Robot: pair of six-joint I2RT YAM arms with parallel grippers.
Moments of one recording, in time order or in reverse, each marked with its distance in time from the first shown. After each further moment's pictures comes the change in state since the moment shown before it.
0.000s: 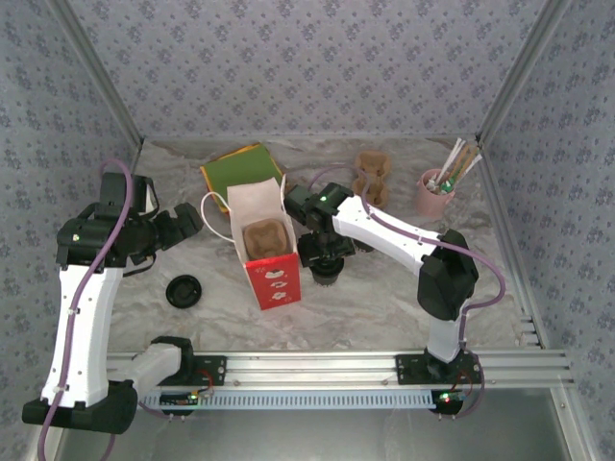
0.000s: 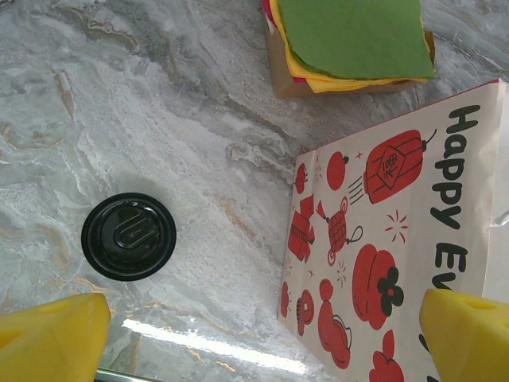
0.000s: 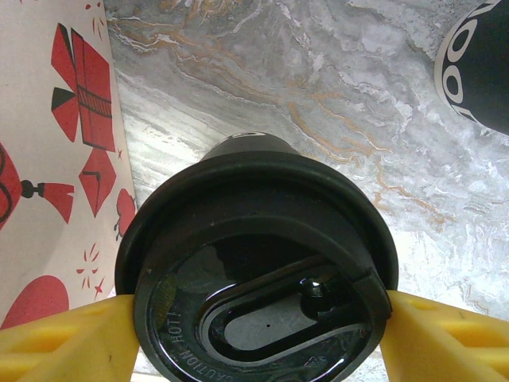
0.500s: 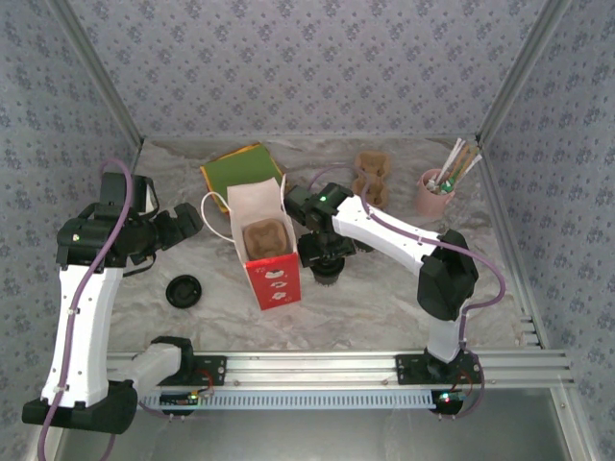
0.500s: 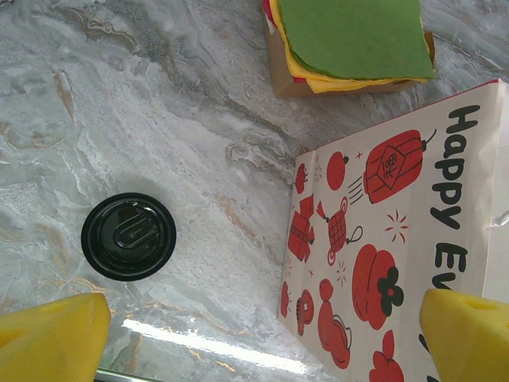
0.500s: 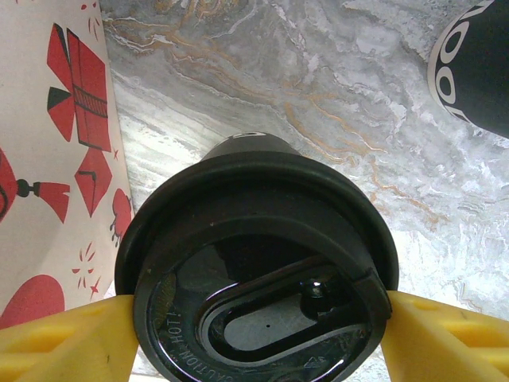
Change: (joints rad) left arm 0.000 0.000 0.000 0.000 0.000 0.000; right arm 0.002 0.000 0.003 -0.006 0.009 0.000
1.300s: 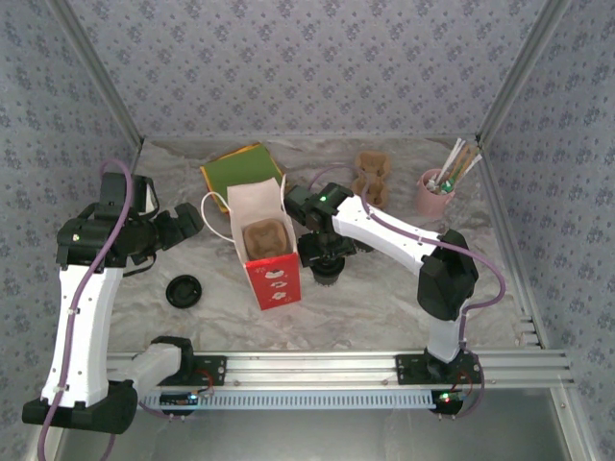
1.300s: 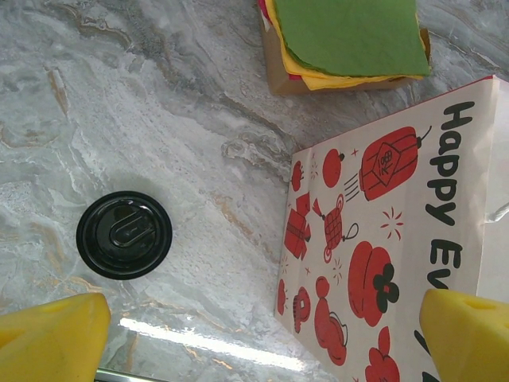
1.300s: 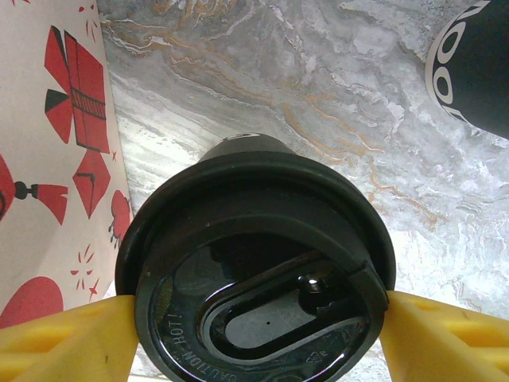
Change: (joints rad) left arm 0.000 0.000 0.000 0.000 0.013 0.000; right arm 0.002 0.000 0.000 0.000 0.004 0.004
